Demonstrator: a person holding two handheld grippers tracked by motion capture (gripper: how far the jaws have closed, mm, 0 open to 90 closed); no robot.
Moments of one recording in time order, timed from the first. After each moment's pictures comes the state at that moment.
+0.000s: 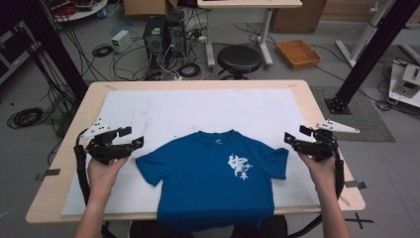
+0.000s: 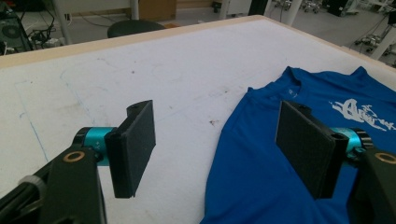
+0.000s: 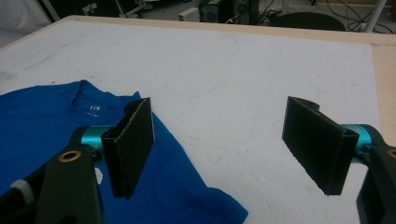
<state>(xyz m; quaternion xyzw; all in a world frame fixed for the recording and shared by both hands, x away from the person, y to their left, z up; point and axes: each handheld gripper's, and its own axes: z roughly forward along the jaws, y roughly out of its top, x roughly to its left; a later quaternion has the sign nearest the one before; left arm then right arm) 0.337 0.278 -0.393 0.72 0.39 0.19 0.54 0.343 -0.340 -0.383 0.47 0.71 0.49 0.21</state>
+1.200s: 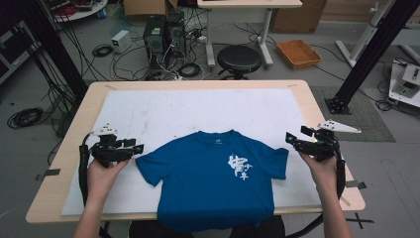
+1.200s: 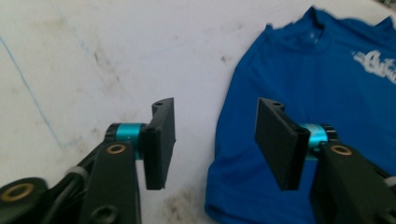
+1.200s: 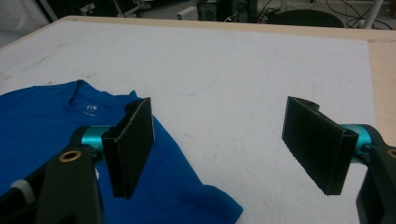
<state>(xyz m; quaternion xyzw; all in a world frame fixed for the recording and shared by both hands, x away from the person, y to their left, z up) 0.346 0.283 -0.420 0.77 0.45 0.10 0.45 0.345 -0.344 -0.384 0.47 0.71 0.48 0.21</state>
